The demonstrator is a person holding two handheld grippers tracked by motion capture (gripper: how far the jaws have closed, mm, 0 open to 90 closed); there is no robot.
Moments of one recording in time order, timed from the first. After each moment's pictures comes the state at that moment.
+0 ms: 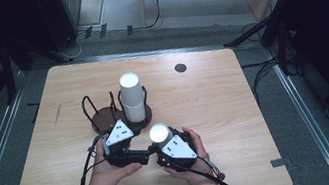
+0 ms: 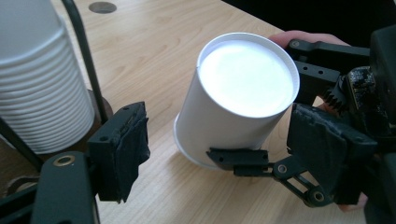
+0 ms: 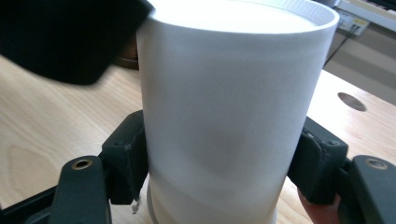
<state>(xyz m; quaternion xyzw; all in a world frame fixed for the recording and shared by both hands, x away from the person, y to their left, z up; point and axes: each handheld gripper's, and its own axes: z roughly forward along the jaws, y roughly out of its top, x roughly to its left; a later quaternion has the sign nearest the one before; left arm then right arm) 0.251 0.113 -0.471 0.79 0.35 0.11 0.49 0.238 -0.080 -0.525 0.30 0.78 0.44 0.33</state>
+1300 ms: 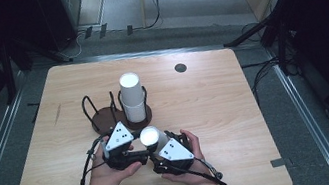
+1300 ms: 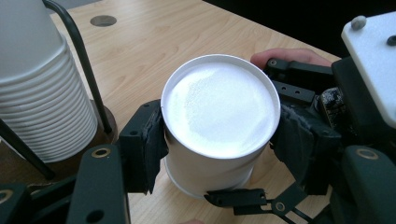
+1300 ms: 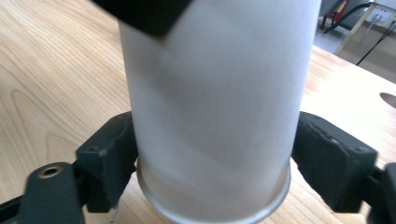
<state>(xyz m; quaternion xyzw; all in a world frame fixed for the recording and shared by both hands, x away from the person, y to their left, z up) 0.243 0.115 -0.466 0.79 0.33 0.13 0.49 0.237 -0.074 -0.536 0.28 0.79 0.46 0.29</state>
